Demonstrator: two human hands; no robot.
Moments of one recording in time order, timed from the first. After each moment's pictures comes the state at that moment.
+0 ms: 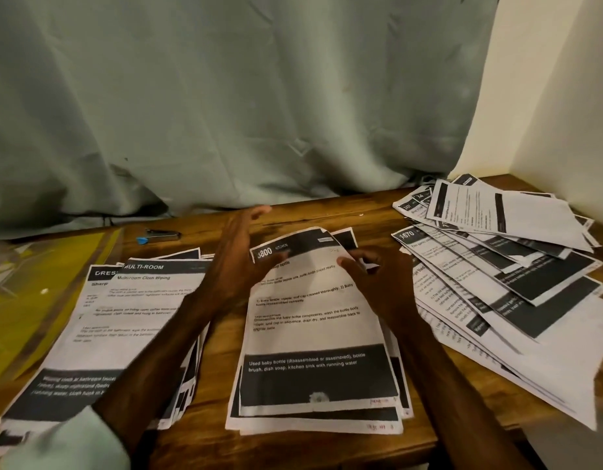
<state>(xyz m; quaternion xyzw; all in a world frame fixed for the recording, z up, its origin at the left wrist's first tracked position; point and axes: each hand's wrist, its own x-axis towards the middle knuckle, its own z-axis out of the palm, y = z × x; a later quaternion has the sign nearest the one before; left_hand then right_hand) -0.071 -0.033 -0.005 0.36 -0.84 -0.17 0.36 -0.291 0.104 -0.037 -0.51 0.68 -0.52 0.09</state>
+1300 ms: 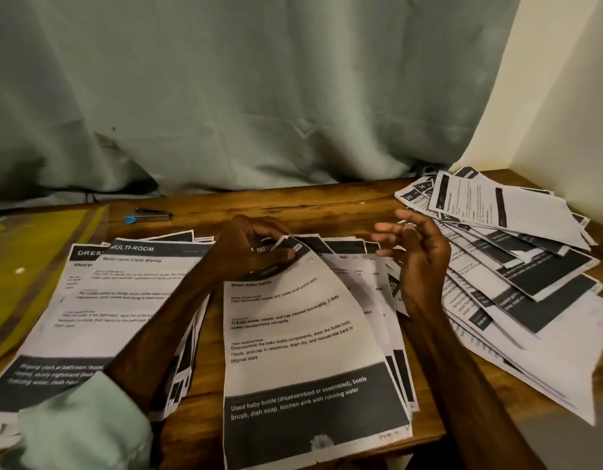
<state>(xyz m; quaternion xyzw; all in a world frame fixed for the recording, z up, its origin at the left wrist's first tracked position) -0.067 -0.053 -0.008 0.16 -0.87 -0.36 0.31 -0.299 0.112 -0.027 -0.35 0.52 -0.76 0.15</state>
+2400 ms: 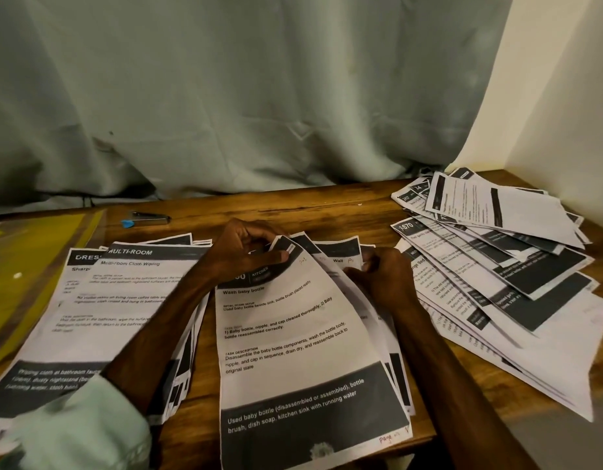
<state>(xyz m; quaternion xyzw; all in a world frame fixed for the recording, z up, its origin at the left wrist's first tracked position) -0.065 -0.068 -0.024 0.19 -0.83 -0.42 0.31 -0.299 0.094 -0.055 -0.43 0.80 -0.40 0.14</state>
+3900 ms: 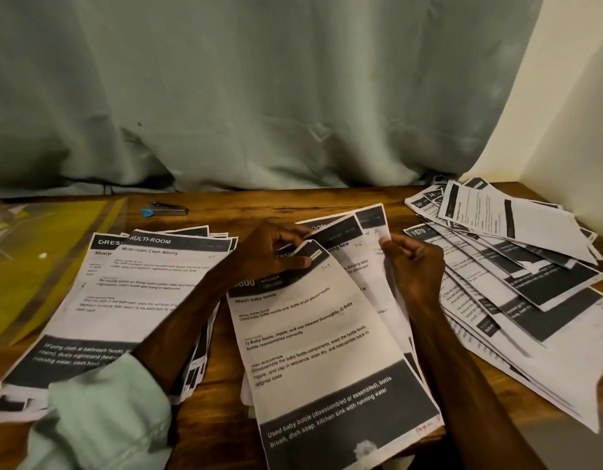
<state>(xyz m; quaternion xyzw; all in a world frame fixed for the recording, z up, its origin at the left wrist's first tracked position) -0.074 -0.070 -0.035 0.23 -0.88 -0.35 0.22 -0.298 0.097 -0.040 -0.34 0.67 -0.65 0.13</state>
